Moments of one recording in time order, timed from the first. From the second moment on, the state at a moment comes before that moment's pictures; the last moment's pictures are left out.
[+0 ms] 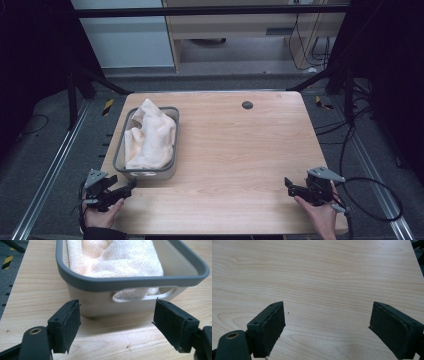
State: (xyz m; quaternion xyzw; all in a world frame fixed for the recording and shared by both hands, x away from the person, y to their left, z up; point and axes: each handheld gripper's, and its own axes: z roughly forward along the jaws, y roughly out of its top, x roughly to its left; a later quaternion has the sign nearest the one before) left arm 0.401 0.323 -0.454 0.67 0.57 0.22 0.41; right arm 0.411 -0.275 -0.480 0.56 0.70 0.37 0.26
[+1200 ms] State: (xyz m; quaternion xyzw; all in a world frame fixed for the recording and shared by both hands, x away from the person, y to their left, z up) left arm 0.409 0.324 -0.397 0.67 0.55 0.23 0.45; right arm 0.416 -0.272 -0.483 0.56 0.70 0.36 0.25
